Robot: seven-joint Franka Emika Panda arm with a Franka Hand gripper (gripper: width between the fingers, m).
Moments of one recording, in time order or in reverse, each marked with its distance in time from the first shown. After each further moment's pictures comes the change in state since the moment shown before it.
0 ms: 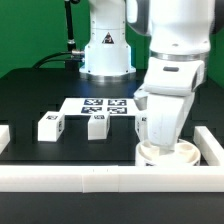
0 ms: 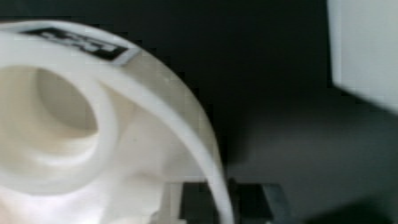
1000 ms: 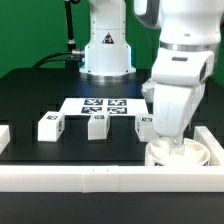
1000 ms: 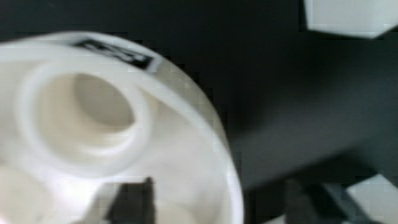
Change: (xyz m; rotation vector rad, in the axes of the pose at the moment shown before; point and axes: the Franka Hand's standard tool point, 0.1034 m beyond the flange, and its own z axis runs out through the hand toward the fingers) arm 0.004 0.001 -0.023 -0.015 -0.001 0.048
